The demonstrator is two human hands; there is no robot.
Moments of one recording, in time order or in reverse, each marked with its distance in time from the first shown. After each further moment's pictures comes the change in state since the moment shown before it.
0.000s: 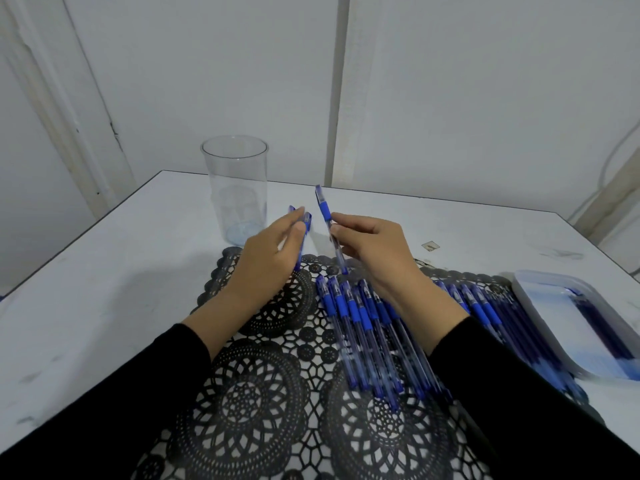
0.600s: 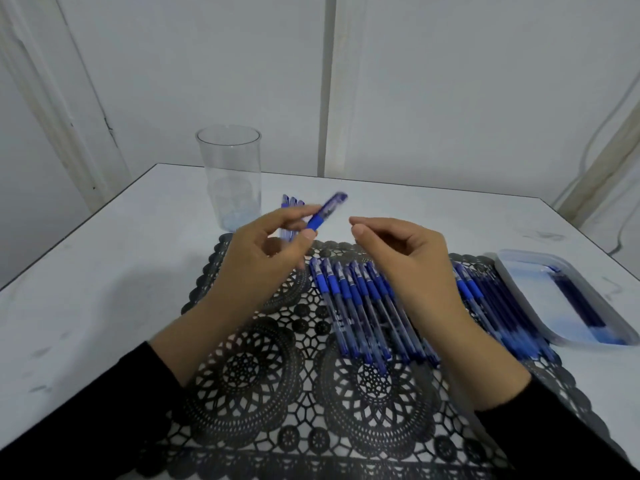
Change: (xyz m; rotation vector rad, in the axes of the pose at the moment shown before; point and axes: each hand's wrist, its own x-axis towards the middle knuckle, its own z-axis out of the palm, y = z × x) left_hand -0.053 0.036 -0.014 -0.360 0.017 0.111; right_hand -0.091 -0.021 -0.033 -0.120 0.039 -0.306
